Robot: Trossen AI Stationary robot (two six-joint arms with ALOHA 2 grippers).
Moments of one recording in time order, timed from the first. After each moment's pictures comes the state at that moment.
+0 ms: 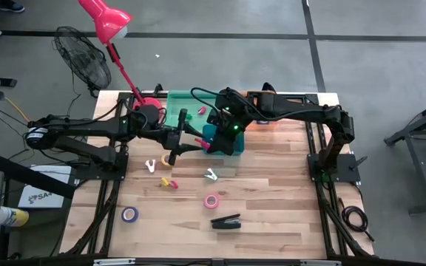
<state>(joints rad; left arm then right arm) 0.10 1.12 0.92 0.08 0.25 0.71 -0.15 1.79 1.85 -0.81 -0.57 0.46</state>
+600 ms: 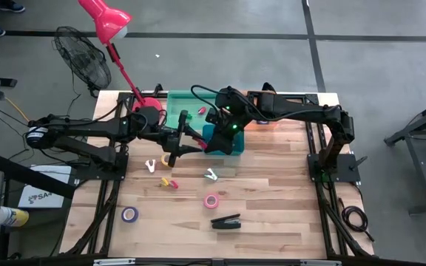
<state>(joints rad) 0.08 1.12 0.92 0.08 0.25 0.74 -0.15 1.79 1.85 -0.74 -0.58 0.49</state>
